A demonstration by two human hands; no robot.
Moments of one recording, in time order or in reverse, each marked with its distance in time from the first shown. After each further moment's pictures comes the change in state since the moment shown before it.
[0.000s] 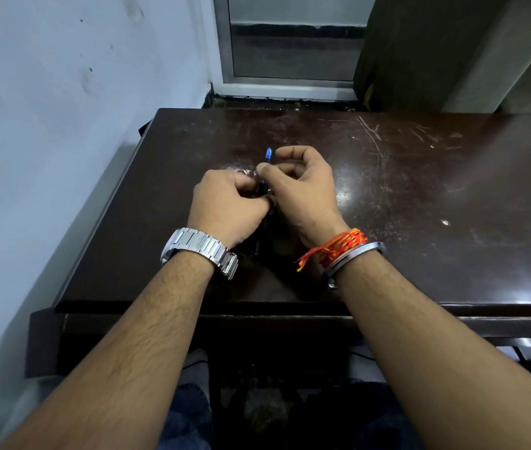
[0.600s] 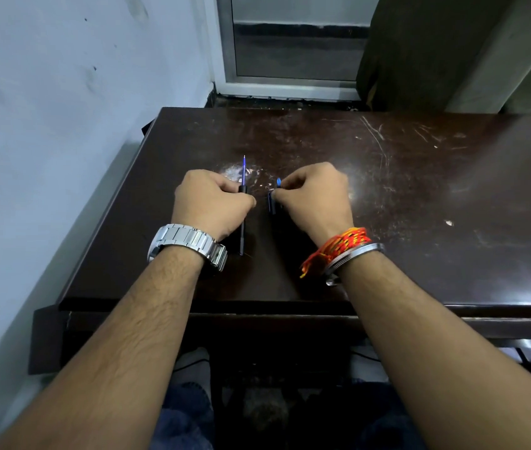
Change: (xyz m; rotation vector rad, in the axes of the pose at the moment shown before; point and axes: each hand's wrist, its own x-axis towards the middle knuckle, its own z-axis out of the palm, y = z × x) left_hand 0.007 -0.010 -0.012 -0.029 0.046 -0.218; right_hand -0.001 -0.007 -0.015 -0.680 0.013 -0.065
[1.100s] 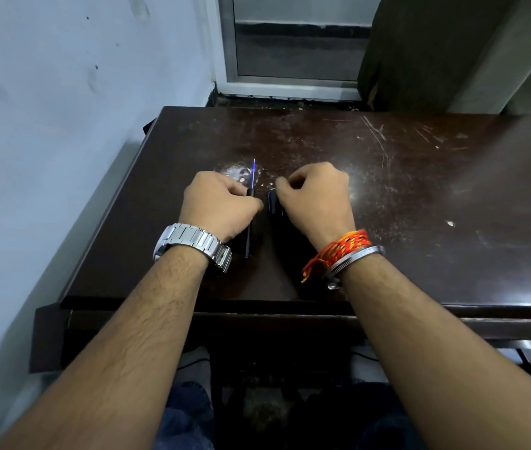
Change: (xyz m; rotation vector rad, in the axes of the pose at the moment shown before) left_hand -0.003 0.002 0.003 0.038 -0.068 0.003; right_hand -0.004 -0.005 0.002 -0.037 0.061 -0.029
